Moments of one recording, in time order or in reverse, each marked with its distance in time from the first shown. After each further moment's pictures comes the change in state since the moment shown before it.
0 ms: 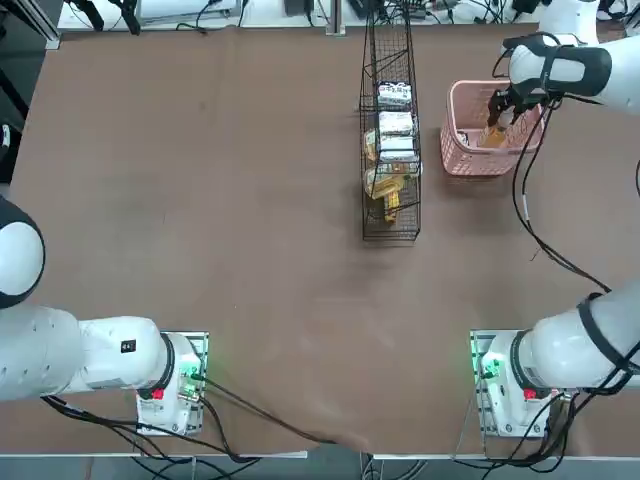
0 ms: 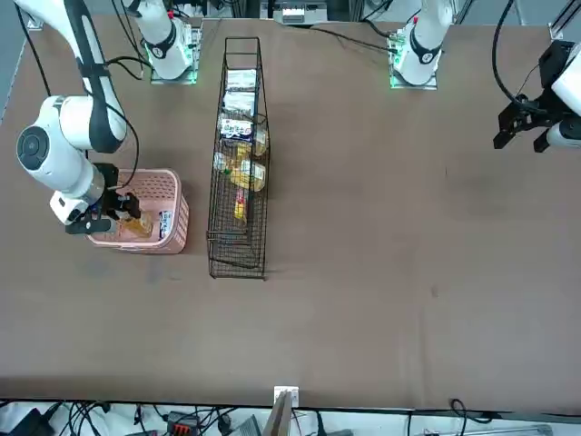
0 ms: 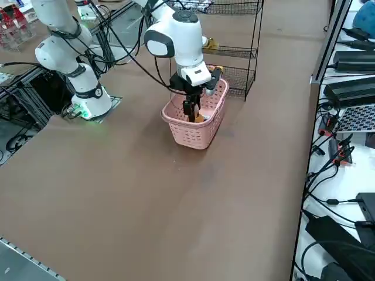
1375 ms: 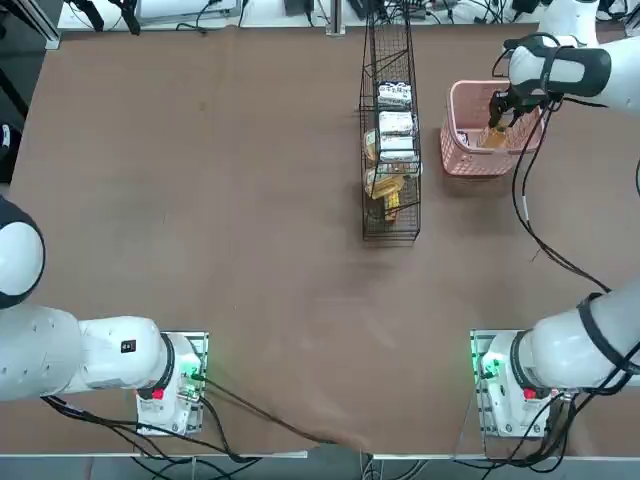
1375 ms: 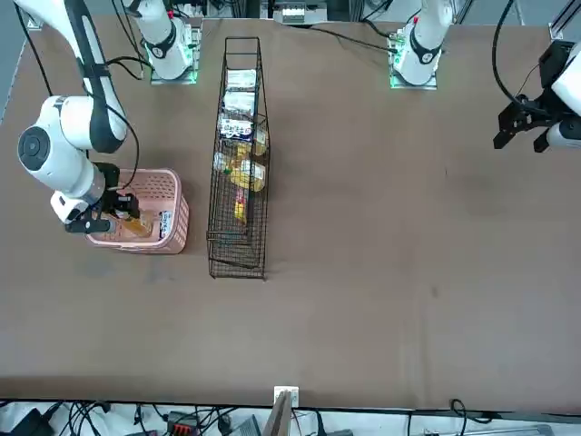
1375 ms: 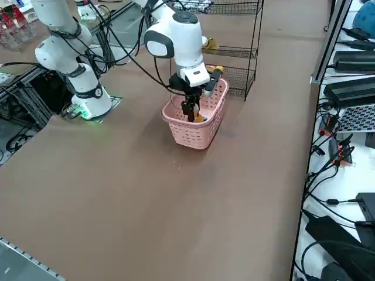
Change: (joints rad) arm 0.000 -0.001 0.000 -0.004 0.000 -0.005 0.035
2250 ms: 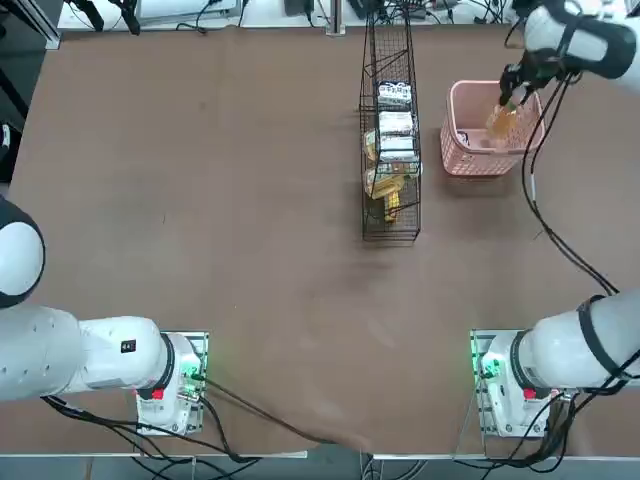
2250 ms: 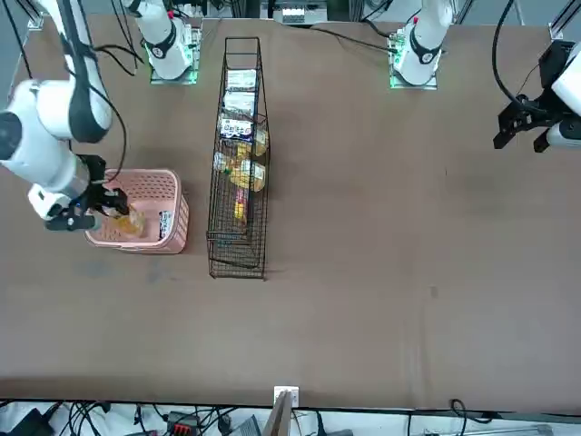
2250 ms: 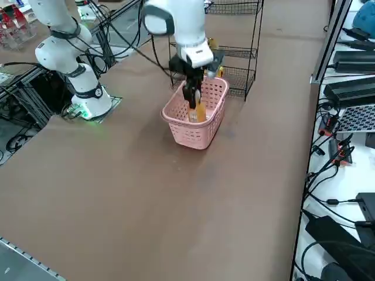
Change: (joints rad) arm 0.000 -0.088 0.000 0.159 -0.001 -0.255 -0.023
